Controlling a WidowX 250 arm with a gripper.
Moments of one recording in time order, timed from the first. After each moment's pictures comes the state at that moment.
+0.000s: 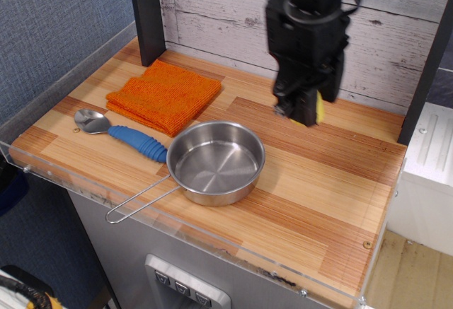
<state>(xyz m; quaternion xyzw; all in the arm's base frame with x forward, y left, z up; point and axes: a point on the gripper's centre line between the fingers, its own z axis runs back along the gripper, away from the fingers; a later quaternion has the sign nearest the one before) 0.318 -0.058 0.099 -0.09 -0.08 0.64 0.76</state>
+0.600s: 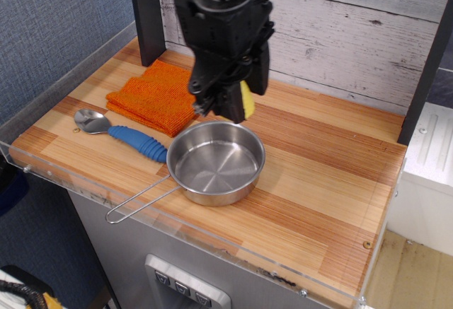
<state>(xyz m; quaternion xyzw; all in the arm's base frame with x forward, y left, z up) 0.270 -0.011 0.119 -0.08 -0.11 0.67 0.73</state>
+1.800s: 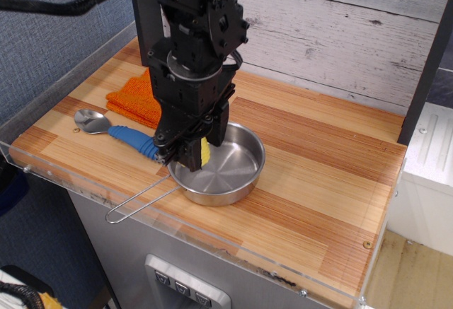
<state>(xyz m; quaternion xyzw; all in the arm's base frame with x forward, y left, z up) 0.251 0.016 0.065 0.00 -0.10 0.67 0.73</state>
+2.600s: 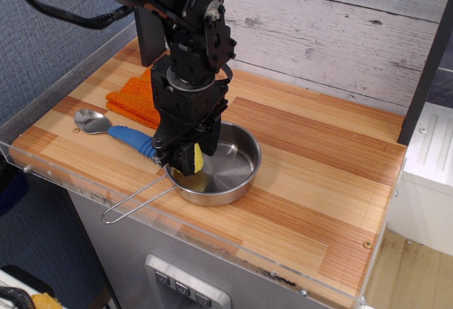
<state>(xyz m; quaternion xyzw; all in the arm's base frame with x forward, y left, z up) 0.269 0.036 0.029 0.02 -0.07 0.66 0.75</state>
